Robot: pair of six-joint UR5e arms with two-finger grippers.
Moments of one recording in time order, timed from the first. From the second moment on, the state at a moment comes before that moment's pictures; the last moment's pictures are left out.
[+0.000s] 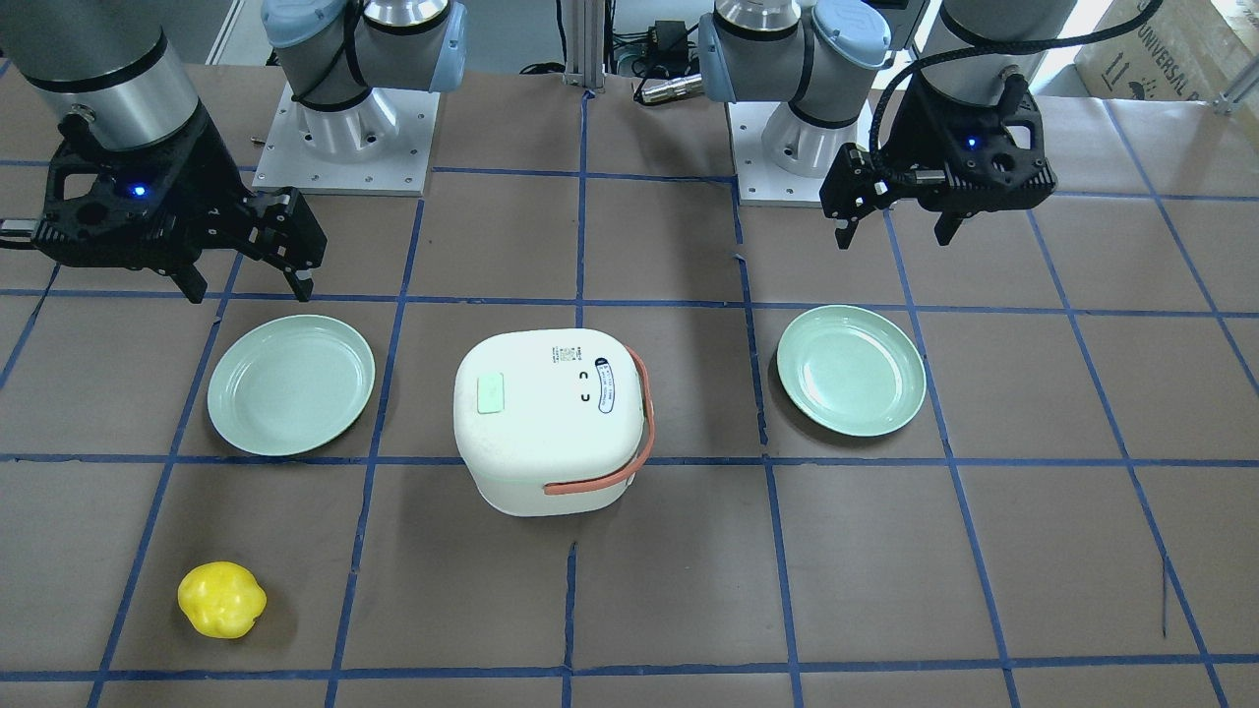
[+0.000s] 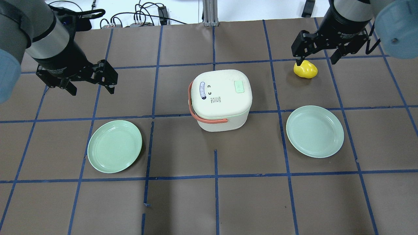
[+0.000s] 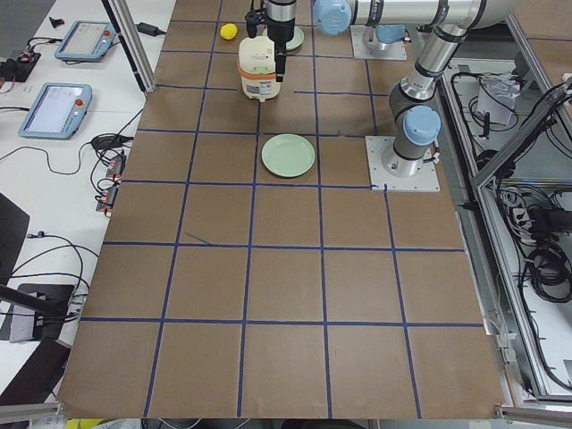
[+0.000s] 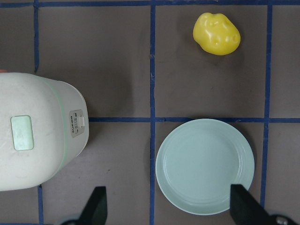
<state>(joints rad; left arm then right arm) -1.51 -1.48 -1.67 -1.53 1.62 0.03 1.51 -1.55 1.58 -1.69 -1.54 -0.07</state>
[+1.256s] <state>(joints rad) -1.51 -1.48 -1.67 -1.53 1.62 0.03 1.71 -1.49 1.57 -1.72 -1.63 0.06</state>
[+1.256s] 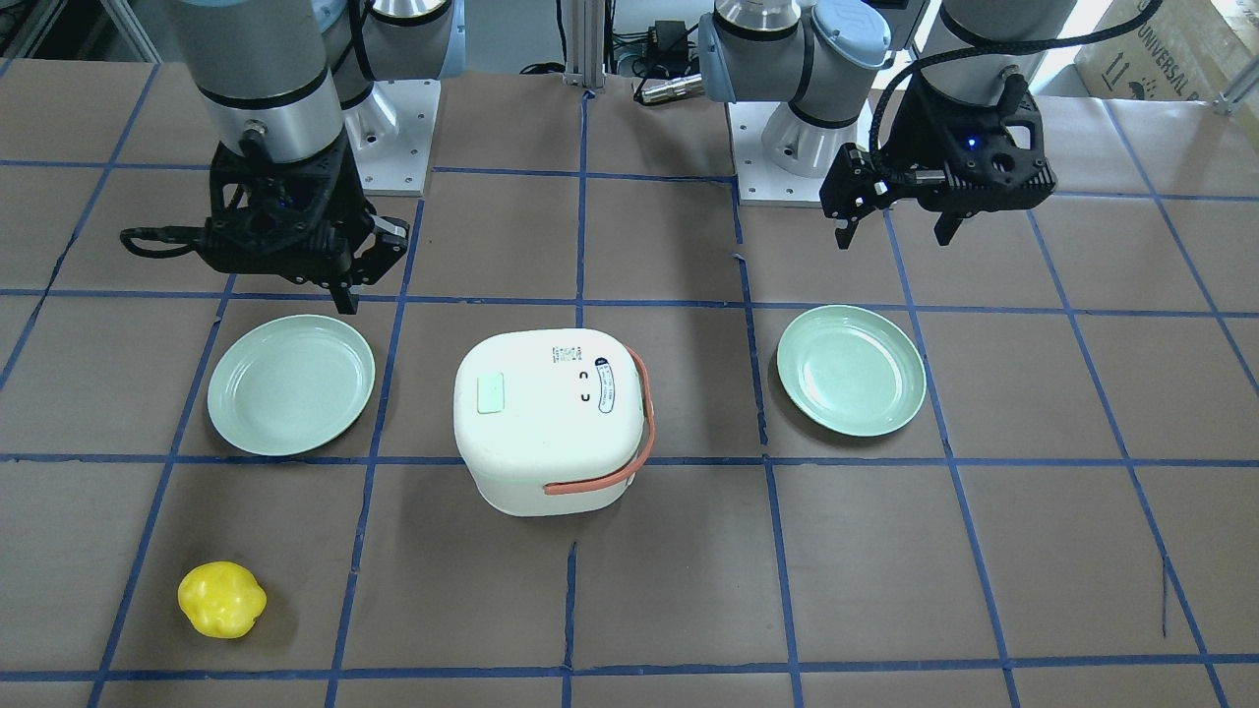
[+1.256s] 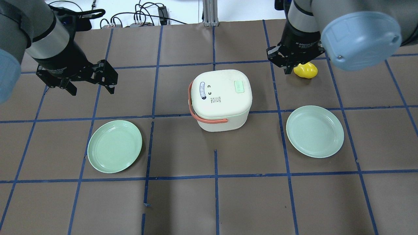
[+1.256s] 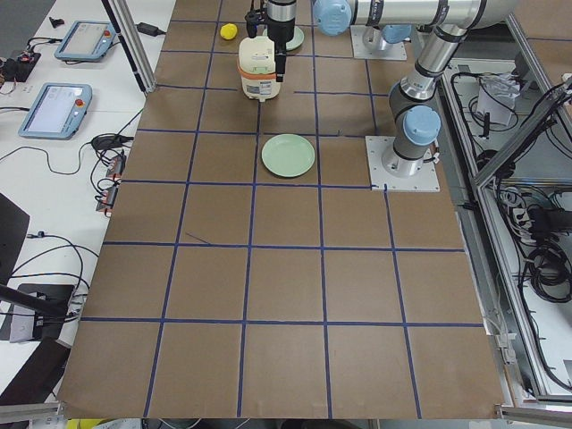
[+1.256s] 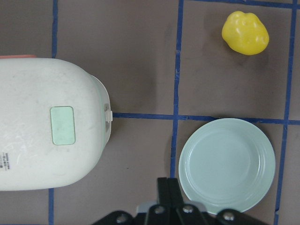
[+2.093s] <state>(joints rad) -1.51 -1.48 -1.67 -1.53 1.62 0.03 1.84 -1.38 1.56 -1.85 -1.63 0.10</state>
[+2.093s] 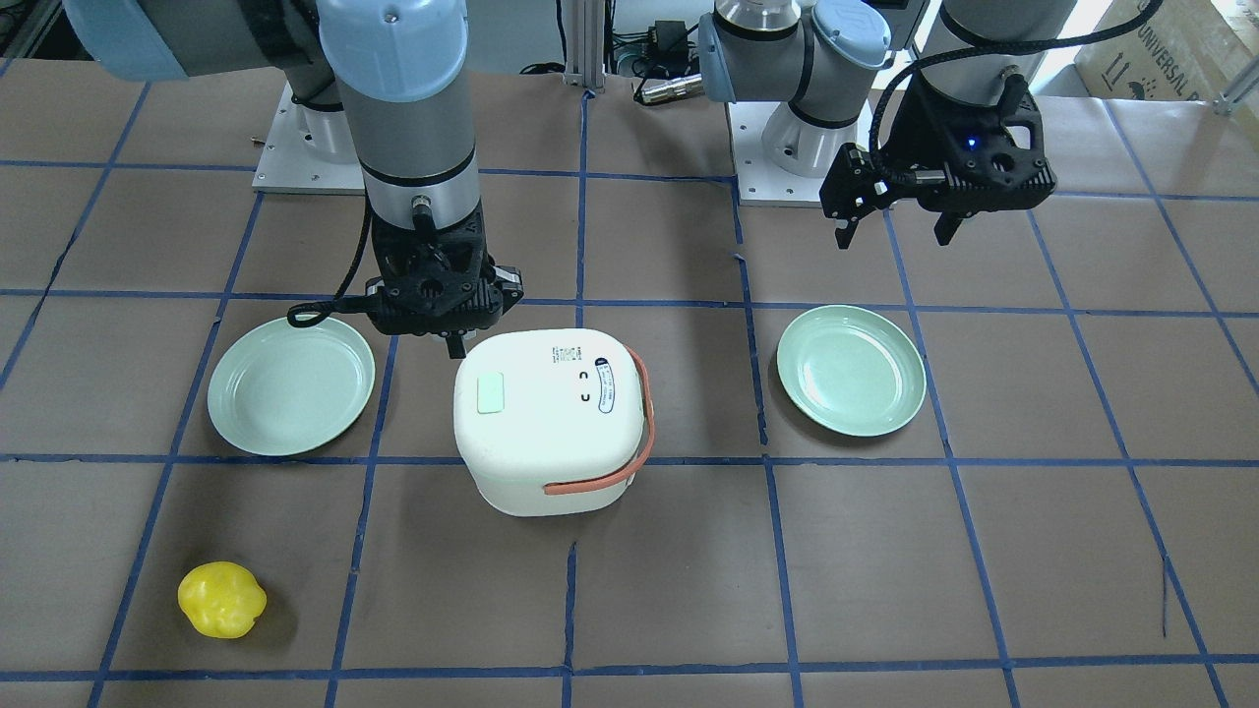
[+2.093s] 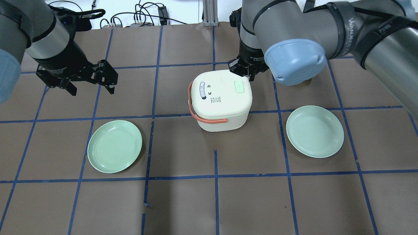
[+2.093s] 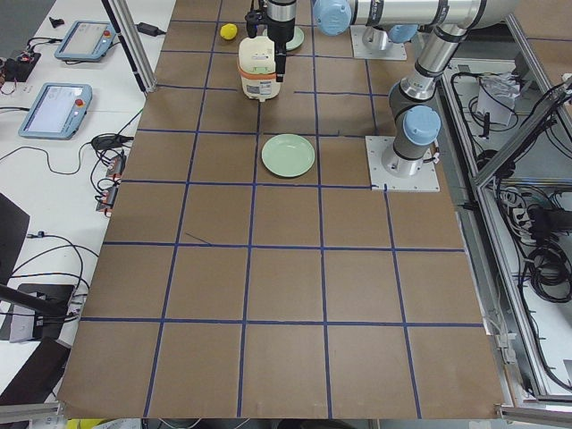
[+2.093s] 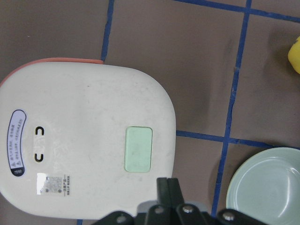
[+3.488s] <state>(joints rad) -1.51 -1.48 -1.67 -1.53 1.62 0.03 1.84 -1.30 1.56 -1.89 -1.56 0.11</state>
